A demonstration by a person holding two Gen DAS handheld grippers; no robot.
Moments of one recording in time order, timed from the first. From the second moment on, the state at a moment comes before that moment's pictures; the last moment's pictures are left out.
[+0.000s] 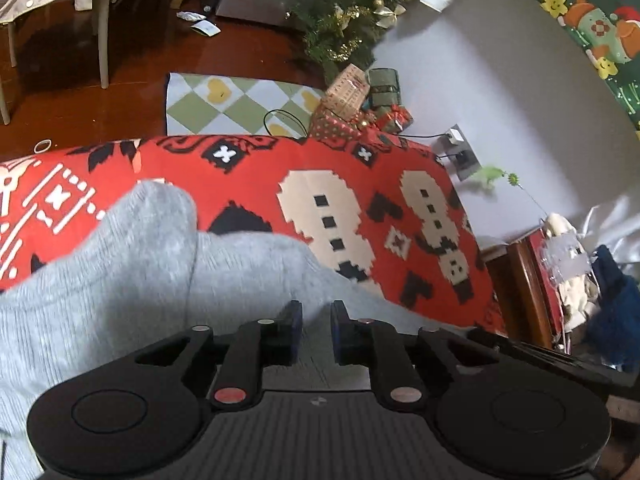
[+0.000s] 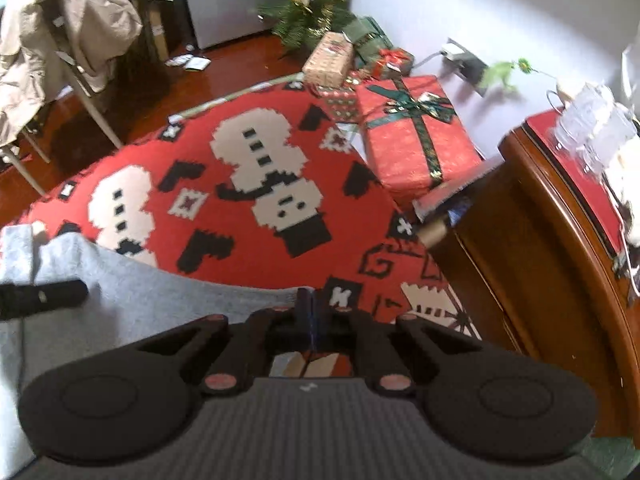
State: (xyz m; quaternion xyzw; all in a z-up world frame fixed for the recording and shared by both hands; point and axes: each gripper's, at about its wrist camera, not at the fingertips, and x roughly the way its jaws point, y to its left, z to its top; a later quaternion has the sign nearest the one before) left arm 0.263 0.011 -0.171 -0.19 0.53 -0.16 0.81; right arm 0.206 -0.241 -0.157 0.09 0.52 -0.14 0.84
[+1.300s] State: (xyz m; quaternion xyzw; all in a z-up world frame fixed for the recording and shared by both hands) left arm 0.285 0.066 -0.155 -0.08 0.50 -0.11 0.86; right arm 0.284 -0.126 -0.169 0.06 0.49 0.06 0.87
